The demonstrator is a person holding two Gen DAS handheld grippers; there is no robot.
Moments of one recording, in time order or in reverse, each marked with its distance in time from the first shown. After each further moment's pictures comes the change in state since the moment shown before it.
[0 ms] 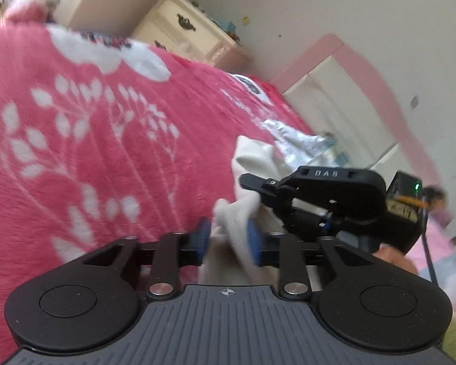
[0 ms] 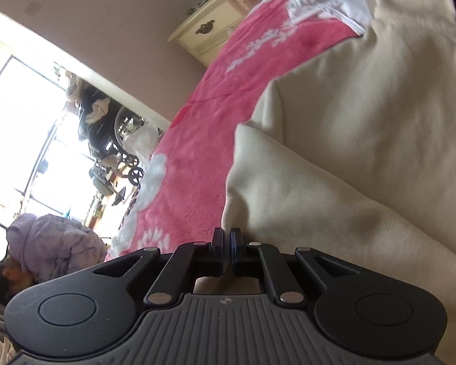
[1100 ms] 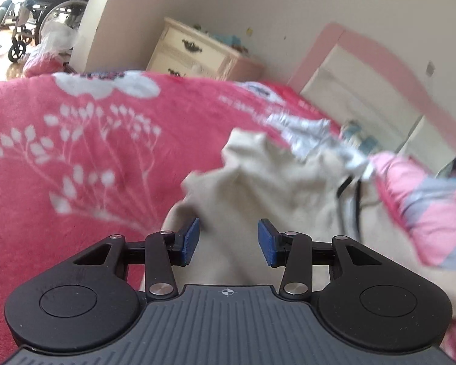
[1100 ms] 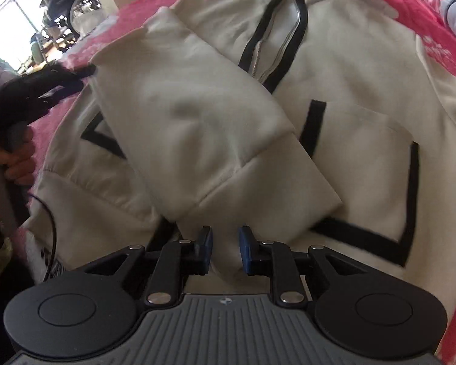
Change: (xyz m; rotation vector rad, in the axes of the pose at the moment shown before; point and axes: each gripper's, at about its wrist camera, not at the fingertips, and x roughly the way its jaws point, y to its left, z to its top) left arm -0.017 -0.069 -0.045 0.147 -0.062 0.195; right arm -0.268 -0.048 -0.125 -0.397 0.294 -0.483
